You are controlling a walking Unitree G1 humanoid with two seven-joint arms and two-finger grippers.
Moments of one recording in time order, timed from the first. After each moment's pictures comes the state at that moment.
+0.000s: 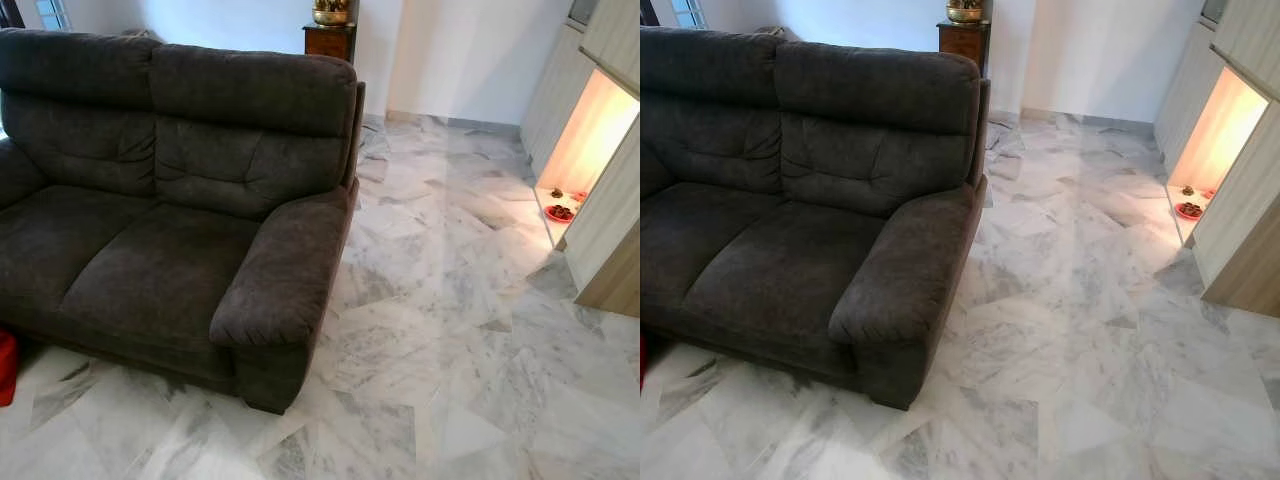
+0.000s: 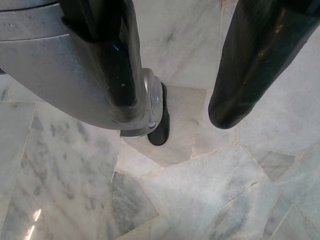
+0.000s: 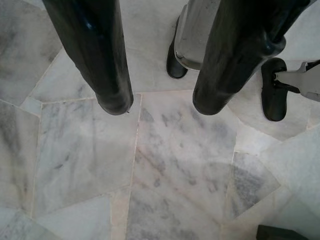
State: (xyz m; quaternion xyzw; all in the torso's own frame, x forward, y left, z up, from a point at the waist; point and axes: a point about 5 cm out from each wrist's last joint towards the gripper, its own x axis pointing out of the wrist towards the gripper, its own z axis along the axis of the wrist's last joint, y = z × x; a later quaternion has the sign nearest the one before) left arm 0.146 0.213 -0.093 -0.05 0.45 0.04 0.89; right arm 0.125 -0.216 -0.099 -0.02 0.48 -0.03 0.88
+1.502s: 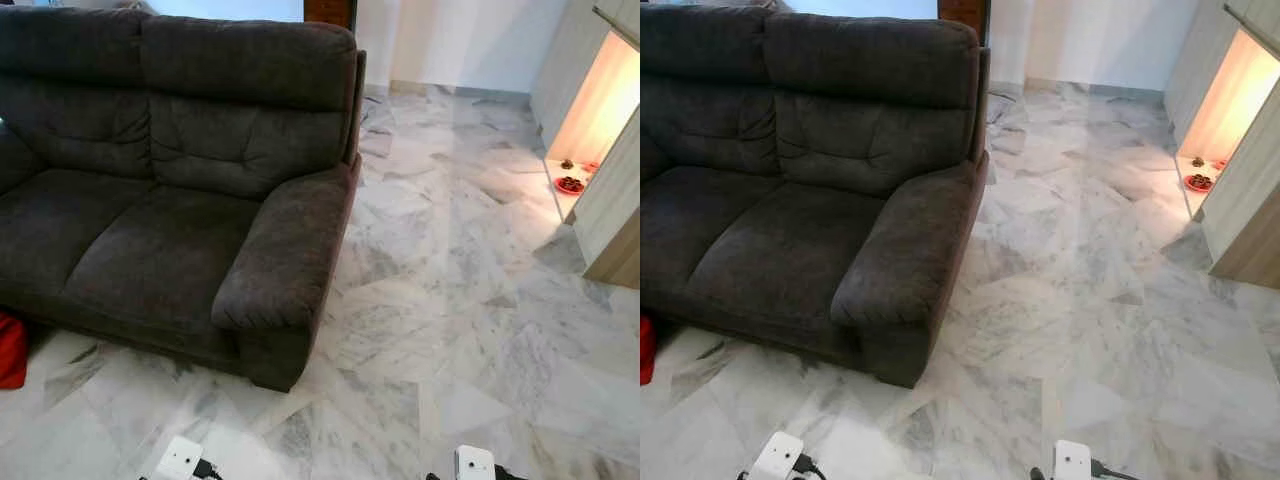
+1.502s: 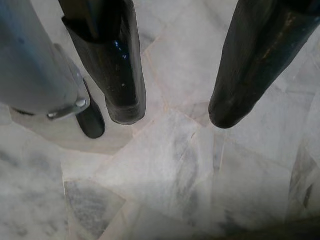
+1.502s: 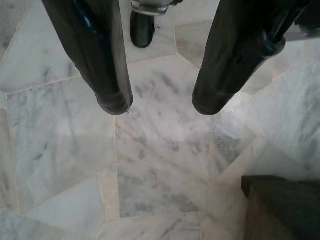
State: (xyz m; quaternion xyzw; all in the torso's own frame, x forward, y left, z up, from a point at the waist) left arm 0.208 0.216 -0.064 0.17 0.40 -0.03 0.90; right arm 0.199 -0.195 -0.074 0.06 0.42 -0.07 0.90
